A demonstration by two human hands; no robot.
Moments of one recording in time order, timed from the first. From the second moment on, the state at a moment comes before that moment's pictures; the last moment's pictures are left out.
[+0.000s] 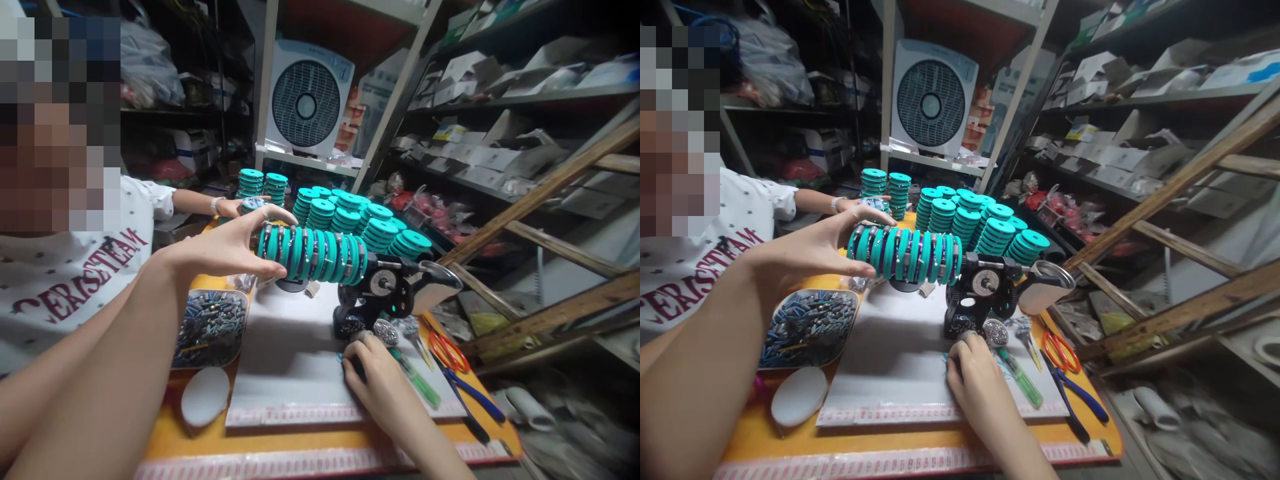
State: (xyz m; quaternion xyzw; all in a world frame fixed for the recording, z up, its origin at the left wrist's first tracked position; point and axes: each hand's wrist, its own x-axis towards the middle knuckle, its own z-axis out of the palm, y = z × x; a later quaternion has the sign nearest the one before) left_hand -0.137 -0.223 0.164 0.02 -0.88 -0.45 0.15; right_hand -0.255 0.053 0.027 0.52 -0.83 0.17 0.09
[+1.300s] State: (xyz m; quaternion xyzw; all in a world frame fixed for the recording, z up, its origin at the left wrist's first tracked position) left_hand -0.139 -0.238 0.160 -0.05 -0.91 -0.38 0.15; right_hand -0.236 -0.063 0.167 0.61 -0.63 0.31 0.38
